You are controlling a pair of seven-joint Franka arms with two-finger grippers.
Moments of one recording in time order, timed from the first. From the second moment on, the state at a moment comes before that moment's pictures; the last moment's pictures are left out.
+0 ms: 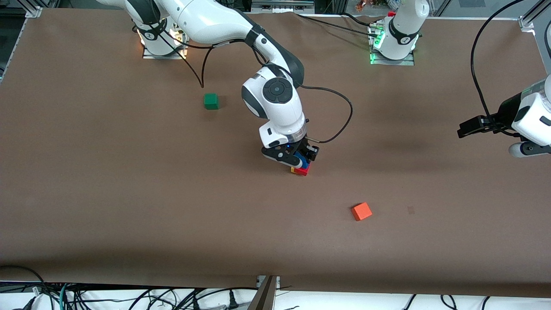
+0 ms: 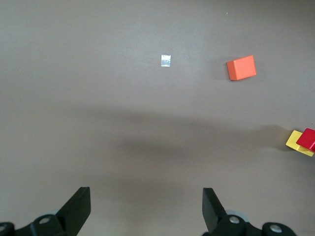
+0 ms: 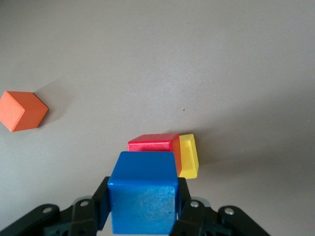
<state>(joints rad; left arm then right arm) 0.07 0.18 -0.07 -1.49 -0.02 1.56 -0.17 0.83 0.93 -0.05 -1.01 0.09 2.22 1.21</state>
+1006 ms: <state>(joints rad) 0.07 0.18 -0.07 -1.49 -0.02 1.56 -0.17 0.78 0.89 -0.05 -0.96 0.09 2.08 1.20</state>
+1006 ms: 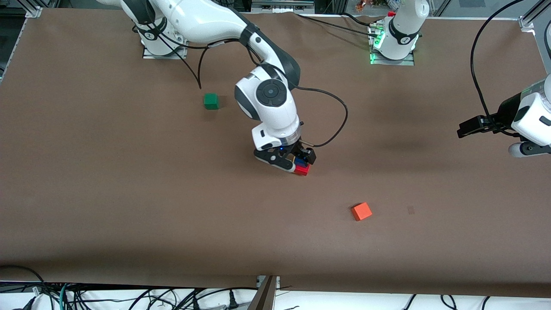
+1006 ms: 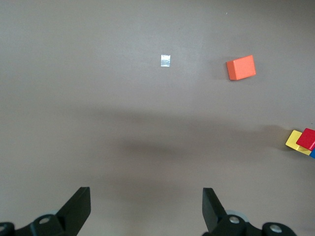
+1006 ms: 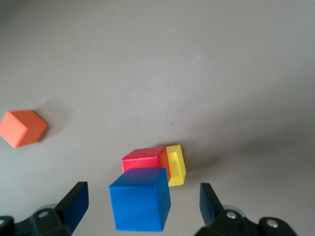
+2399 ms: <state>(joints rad) 0.07 0.19 -0.07 -1.46 -0.02 1.57 -0.17 0.41 -0.02 -0.26 -1.60 0.08 1.47 0.21</state>
